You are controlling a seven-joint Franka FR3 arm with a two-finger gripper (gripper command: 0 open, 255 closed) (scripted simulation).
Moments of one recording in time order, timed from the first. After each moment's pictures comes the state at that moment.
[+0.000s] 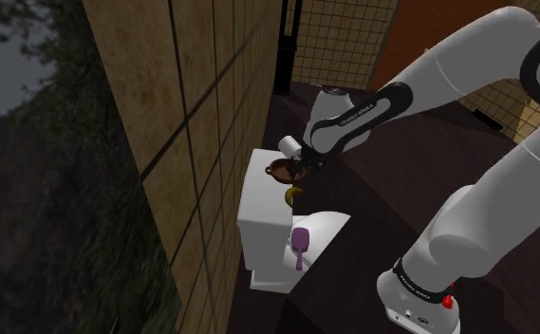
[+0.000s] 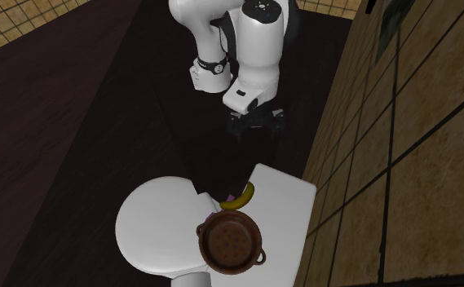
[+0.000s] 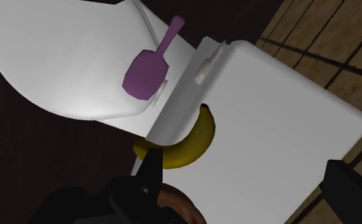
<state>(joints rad) -0.06 -0.13 -0.09 -2.63 0.01 2.60 0.27</state>
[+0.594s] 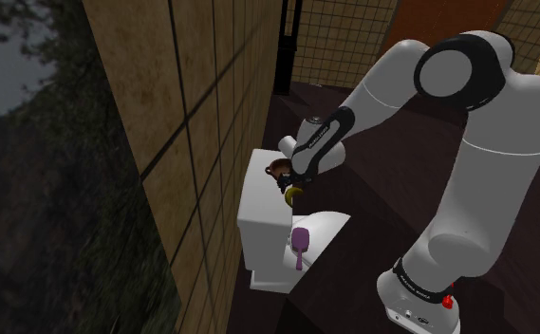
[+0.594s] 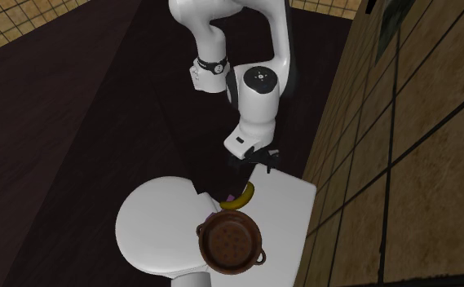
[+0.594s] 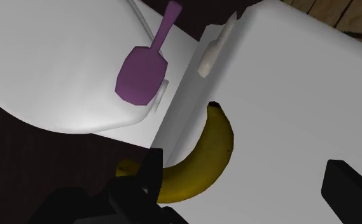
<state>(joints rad) -0.08 0.27 -0.08 -2.50 0.09 2.85 0.28</state>
